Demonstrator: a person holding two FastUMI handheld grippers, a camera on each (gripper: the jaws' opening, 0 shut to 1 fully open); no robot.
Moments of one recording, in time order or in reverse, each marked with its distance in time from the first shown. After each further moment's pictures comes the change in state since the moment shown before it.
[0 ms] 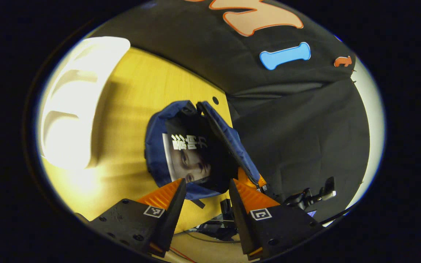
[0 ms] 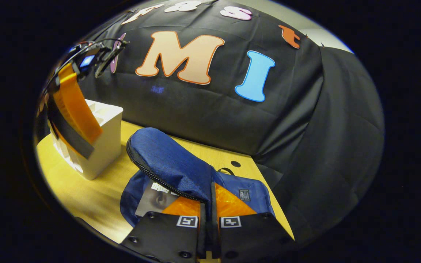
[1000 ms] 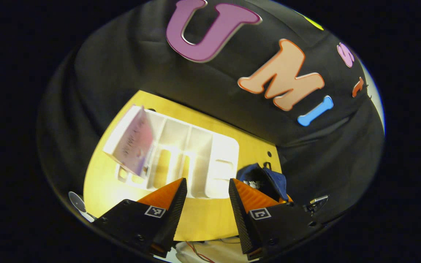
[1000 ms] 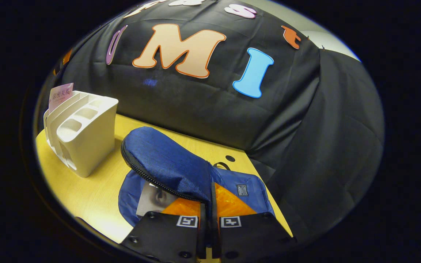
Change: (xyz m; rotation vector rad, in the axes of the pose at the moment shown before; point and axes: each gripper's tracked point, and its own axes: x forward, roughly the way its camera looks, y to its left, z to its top) left arm -0.315 0.142 0.140 0.015 -0.348 0.461; right arm -0.002 0.009 -0.009 -0.022 0.054 -0.095
